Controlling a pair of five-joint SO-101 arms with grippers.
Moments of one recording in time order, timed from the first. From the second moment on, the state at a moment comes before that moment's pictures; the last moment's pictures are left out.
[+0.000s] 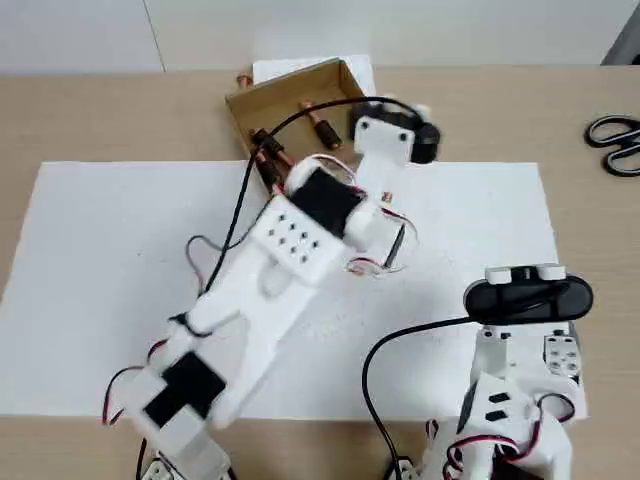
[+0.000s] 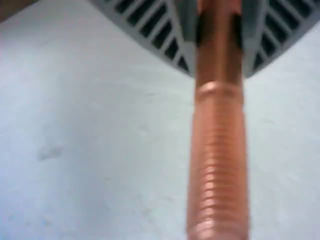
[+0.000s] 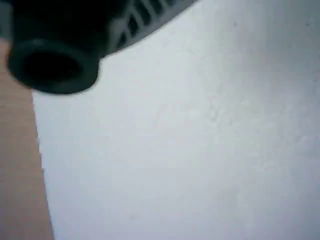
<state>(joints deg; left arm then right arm) 35.3 8.1 -26.4 100.2 11.6 20.2 -103.5 60.0 76.4 21.7</state>
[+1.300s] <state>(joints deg) 3.1 -1.5 12.0 89.4 -76.5 20.2 -103.5 60.0 76.4 21.7</state>
